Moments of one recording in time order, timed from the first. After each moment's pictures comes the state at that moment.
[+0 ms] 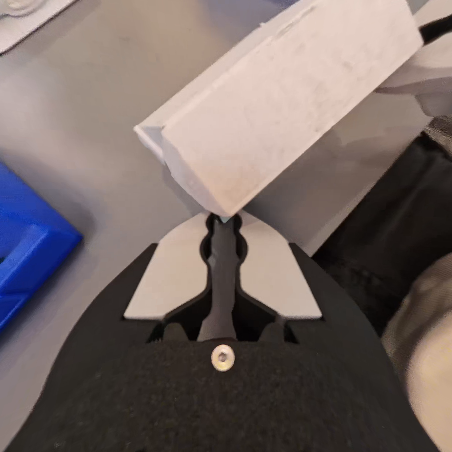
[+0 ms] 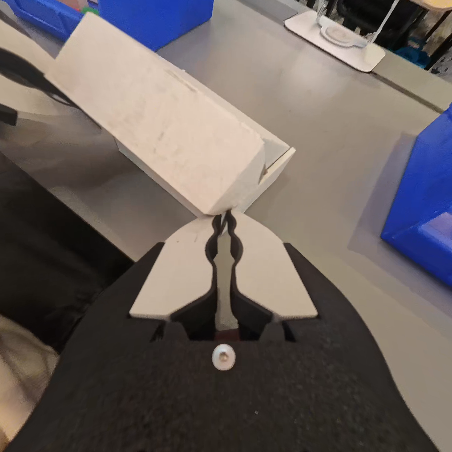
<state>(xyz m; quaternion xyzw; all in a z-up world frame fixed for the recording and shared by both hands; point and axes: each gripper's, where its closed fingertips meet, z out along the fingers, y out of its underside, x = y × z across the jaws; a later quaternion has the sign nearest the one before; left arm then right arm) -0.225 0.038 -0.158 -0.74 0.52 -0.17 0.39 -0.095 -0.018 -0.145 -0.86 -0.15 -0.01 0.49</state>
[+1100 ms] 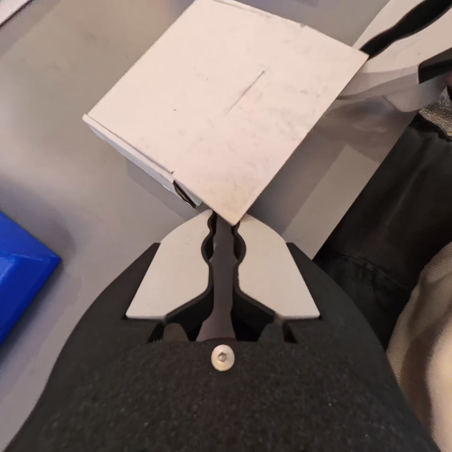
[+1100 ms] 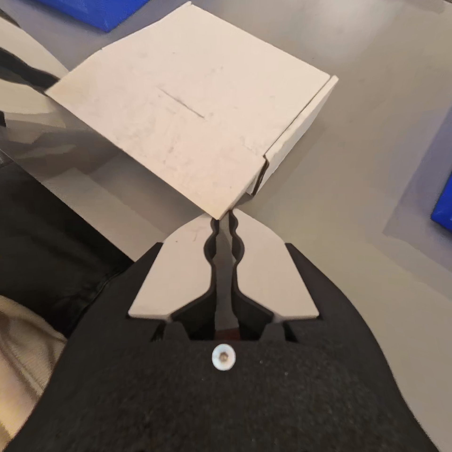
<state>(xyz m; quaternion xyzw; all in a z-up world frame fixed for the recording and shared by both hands) -0.213 0.034 -0.174 -0.72 0.56 -0.18 0.36 -0.090 -0.015 -0.176 -0.89 -0.14 0.04 0.43</state>
